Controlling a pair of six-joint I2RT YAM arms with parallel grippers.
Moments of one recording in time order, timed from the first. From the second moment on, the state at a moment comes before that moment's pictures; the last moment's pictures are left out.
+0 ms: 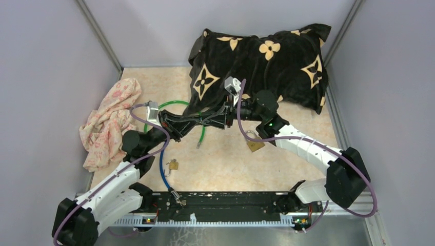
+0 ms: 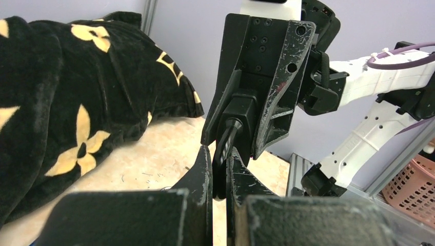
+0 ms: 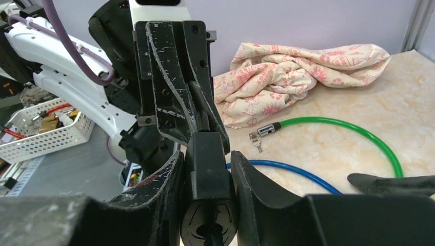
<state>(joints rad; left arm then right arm) -0.50 0.87 0.40 0.91 0.56 -0.63 0.71 1.34 0.94 0.57 -0.83 0.35</state>
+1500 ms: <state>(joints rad) -0.49 0.80 0.38 0.67 0.80 -0.54 0.52 1.10 0.88 0.06 -1.08 0.16</state>
